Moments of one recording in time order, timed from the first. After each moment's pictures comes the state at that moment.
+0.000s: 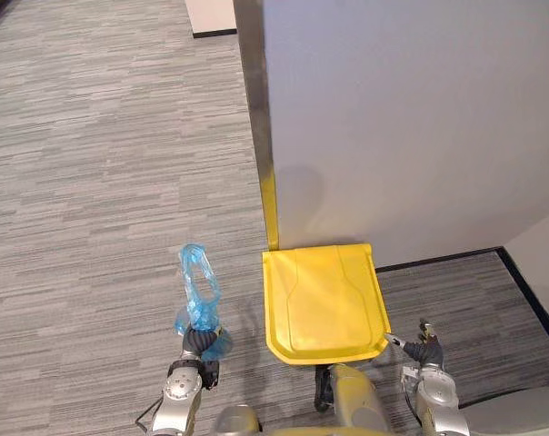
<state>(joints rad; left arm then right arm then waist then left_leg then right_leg) 0.12 0.12 0.01 0.52 0.04 -0.13 0.12 0.10 -0.08 -0.24 0.57 -0.04 -0.08 -0.20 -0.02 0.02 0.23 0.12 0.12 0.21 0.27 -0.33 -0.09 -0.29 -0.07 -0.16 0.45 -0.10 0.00</state>
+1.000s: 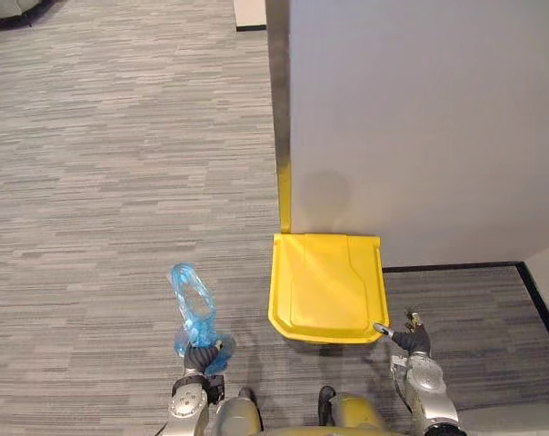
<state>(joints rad) 0.21 0.03 0.04 0.48 0.00 -0.12 0.15 0.04 -0.09 -0.18 0.62 -0.02 -0.09 -0.22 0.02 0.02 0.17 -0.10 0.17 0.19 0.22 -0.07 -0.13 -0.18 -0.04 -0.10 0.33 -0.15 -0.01</state>
